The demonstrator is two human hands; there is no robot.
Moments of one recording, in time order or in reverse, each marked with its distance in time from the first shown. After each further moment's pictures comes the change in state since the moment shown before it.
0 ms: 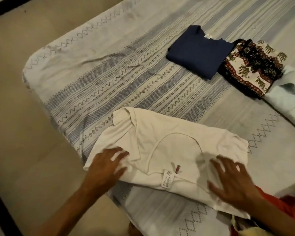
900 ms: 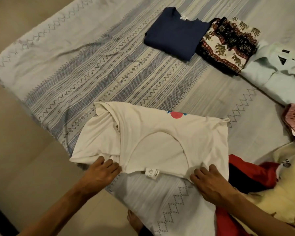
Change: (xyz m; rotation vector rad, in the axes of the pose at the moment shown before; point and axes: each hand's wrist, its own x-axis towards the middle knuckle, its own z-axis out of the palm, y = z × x) left_hand -0.029 0.011 0.032 0.405 -0.005 0.712; right_hand -0.071 -0.035 0.049 -0.067 -0.022 -0.314
